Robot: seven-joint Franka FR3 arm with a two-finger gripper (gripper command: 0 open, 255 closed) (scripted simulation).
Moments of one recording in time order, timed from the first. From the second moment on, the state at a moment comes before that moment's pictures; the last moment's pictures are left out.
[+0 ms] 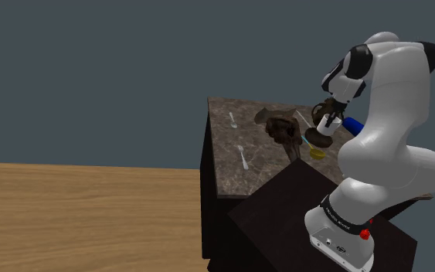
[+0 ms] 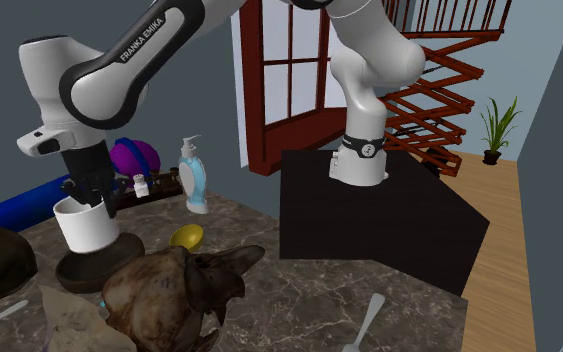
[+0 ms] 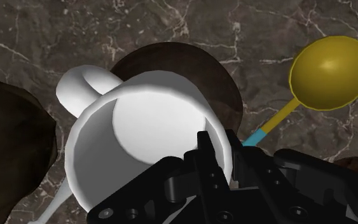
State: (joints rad) arm -0.79 0.78 -0.41 -1.58 0.31 2.27 -1.48
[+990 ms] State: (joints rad) arm -0.81 0.84 -0.40 -1.57 0.33 2.32 -1.49
